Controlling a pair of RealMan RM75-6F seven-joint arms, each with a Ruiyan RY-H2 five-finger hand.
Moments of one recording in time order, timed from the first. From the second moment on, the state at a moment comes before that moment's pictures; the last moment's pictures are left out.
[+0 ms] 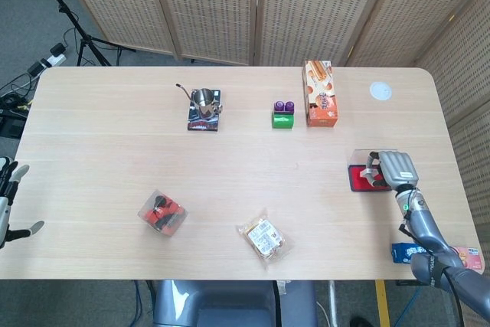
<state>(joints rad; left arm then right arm) -0.11 -1.06 -0.07 -1.65 1.36 1.38 -0.02 0.59 -1.47 0.13 -0.98 -1.17 0.80 0.13</state>
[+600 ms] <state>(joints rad) -0.11 -1.06 -0.07 -1.65 1.36 1.38 -0.01 0.58 -1.50 0.12 -0.93 -1.20 0.76 0.13</state>
